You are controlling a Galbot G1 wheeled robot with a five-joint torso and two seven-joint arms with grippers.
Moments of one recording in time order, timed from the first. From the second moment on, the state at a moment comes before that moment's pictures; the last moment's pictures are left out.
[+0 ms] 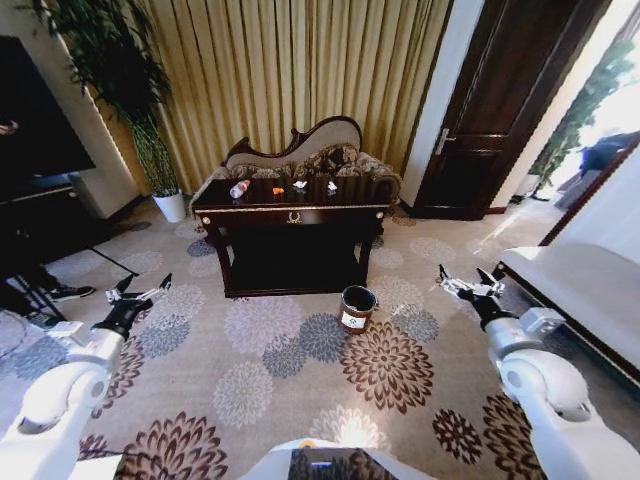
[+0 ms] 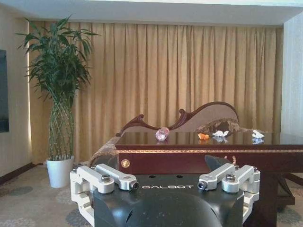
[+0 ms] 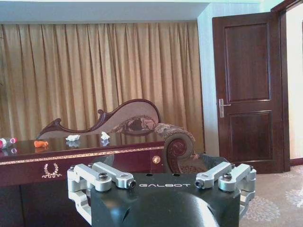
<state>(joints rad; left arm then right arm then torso) 1.60 -0.92 -0.97 -2.04 -0.77 0.10 0.04 -1.55 1.02 0.92 2.16 0.74 -0.23 0.12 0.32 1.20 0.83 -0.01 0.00</state>
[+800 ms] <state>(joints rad) 1.61 -0.93 -0.97 -2.05 -0.77 0.09 0.04 -1.55 1.03 0.91 2.17 0.72 -0.23 0.12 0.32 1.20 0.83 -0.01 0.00</state>
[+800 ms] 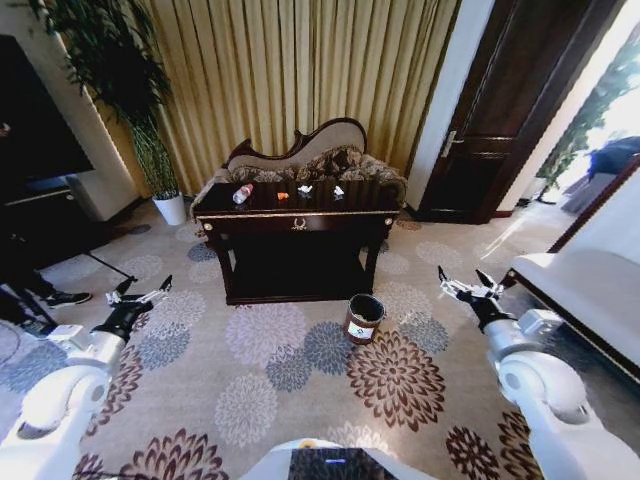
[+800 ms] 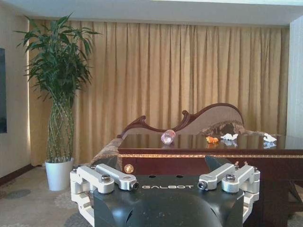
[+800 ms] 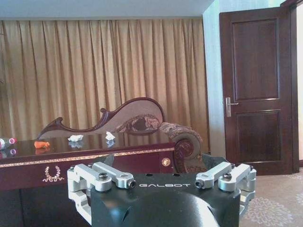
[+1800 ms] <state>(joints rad) 1.62 -0.94 -0.97 -2.02 -0.76 0.06 0.06 -1.57 1.04 0.90 2.17 0.69 -0.23 0.12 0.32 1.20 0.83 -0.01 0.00</state>
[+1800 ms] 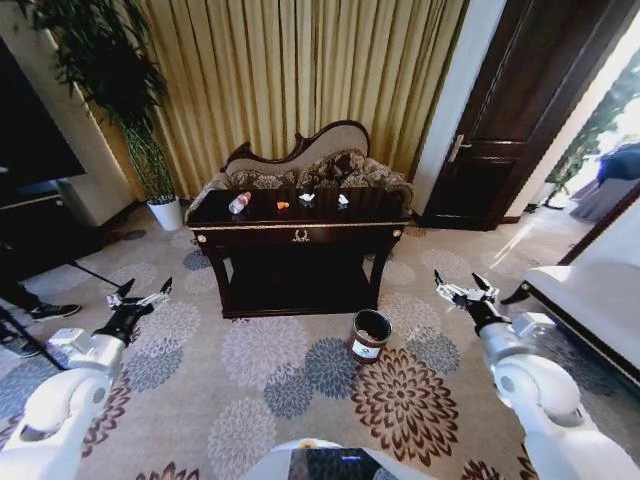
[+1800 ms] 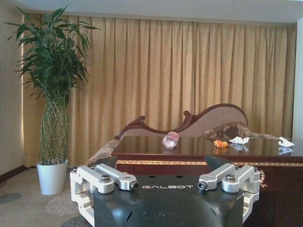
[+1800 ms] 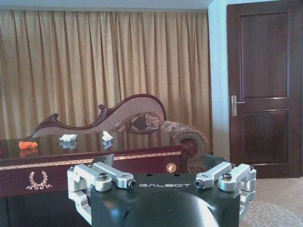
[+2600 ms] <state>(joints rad) 1.62 -0.95 -0.97 -2.01 -0.75 0.05 0.07 -1.58 1.06 0.90 2.17 0.67 -0.23 0.12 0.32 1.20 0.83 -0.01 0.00</state>
